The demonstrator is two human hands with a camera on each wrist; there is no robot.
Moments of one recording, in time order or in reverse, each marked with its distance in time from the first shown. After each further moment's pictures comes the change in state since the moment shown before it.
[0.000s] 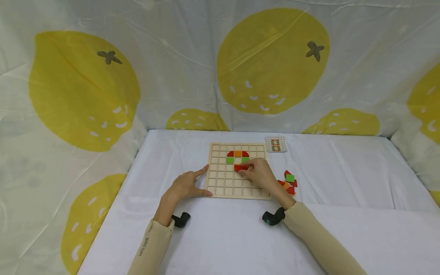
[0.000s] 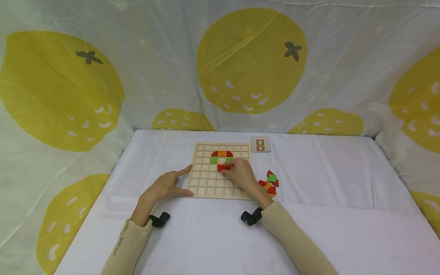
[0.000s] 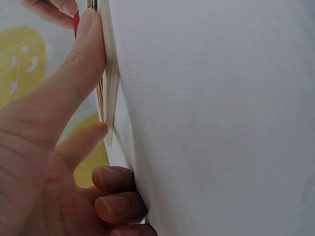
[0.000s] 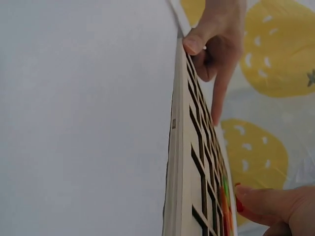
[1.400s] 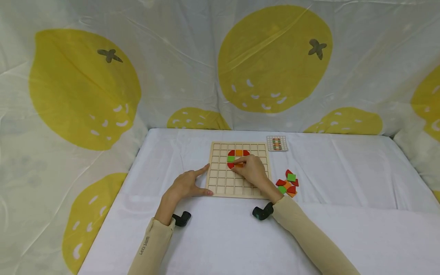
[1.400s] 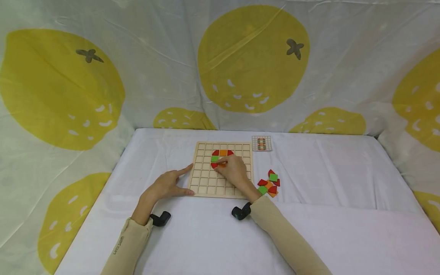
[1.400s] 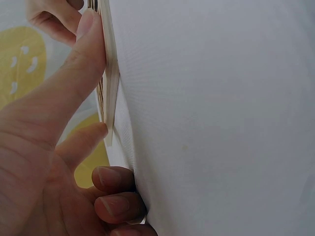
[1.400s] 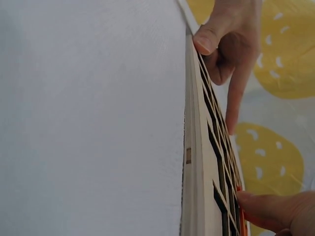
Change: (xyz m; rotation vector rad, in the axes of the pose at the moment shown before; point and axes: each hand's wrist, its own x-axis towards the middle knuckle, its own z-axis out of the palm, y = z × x) left_hand 0.001 -0.001 -0.001 0.003 -0.004 0.002; right_hand 0.018 -0.010 0.023 -0.025 0.060 -0.022
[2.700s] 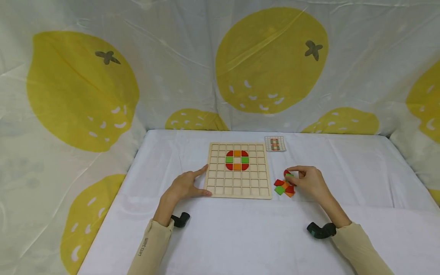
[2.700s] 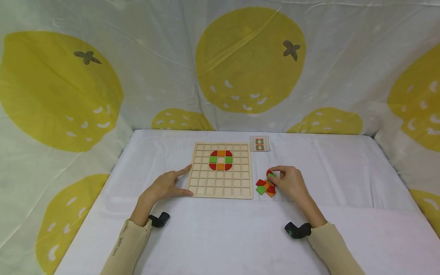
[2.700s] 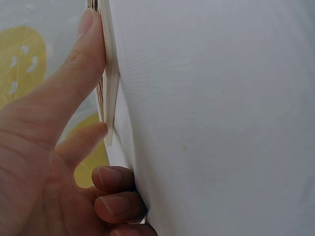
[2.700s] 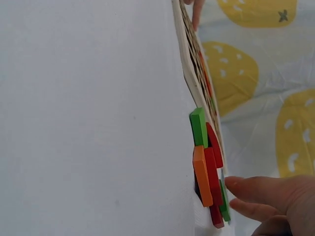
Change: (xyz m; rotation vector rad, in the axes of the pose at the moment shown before) left_hand -0.001 0.001 0.002 -0.041 -0.003 -0.012; right_hand -0.084 0.088 -0.126 -0.143 0.046 0.210
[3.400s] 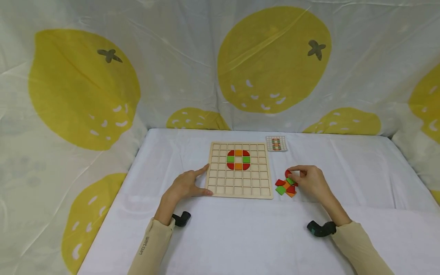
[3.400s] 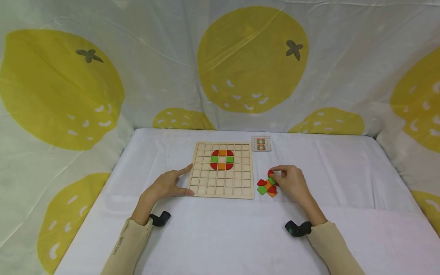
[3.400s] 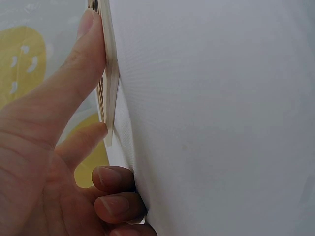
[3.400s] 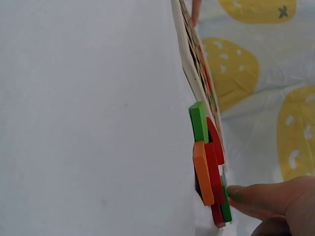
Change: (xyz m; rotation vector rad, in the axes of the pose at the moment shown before) left_hand 0.000 0.000 -0.001 -0.005 0.003 0.001; right_hand 0.005 0.001 0.003 0.003 -0.012 0.000
